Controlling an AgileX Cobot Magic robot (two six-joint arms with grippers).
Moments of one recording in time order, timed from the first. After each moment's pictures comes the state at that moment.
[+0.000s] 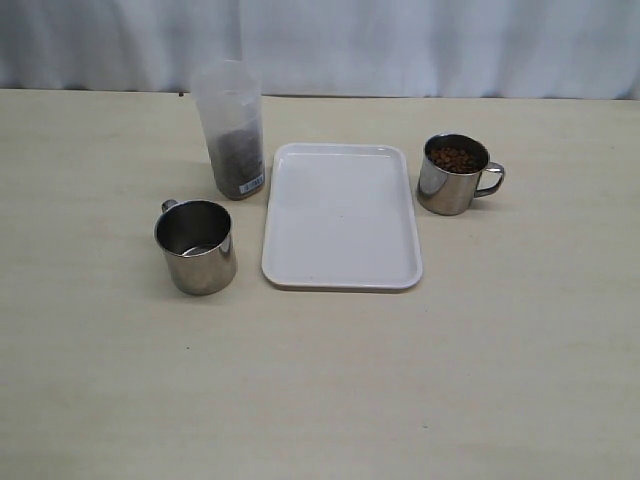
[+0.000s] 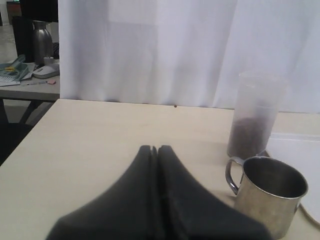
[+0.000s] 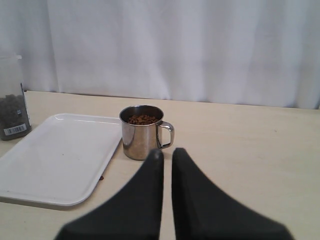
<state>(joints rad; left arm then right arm) 0.11 0.00 0.00 0.00 0.19 -0.05 0.10 0.00 0.00 -0.01 0.22 -0.03</state>
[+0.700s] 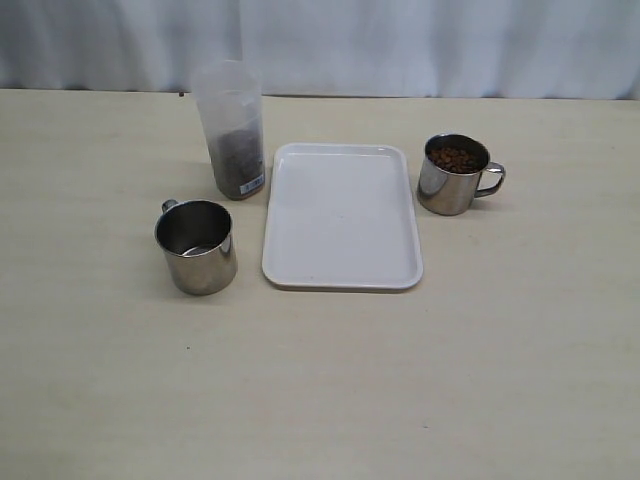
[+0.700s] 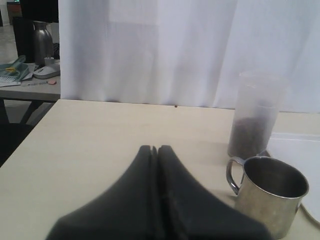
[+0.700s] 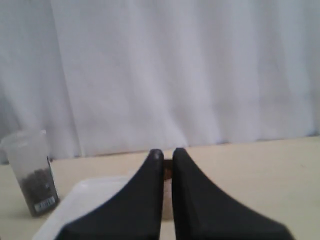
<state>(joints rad) 0.11 0.00 0.00 0.01 0.19 -0.05 0.10 0.00 0.00 0.13 0.03 0.01</state>
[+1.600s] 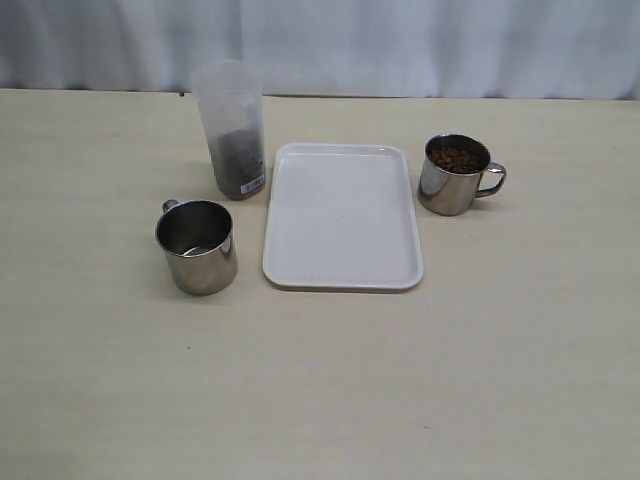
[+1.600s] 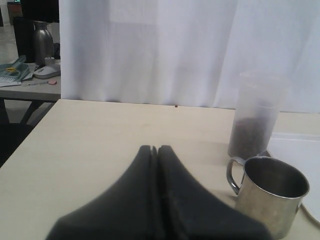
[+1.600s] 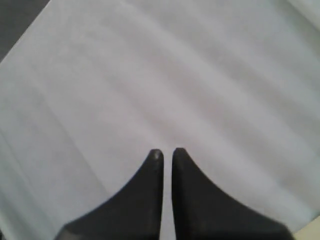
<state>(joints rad) 0.11 0.00 0.00 0.01 0.19 -0.05 0.10 0.10 -0.09 0.45 -0.33 0.27</state>
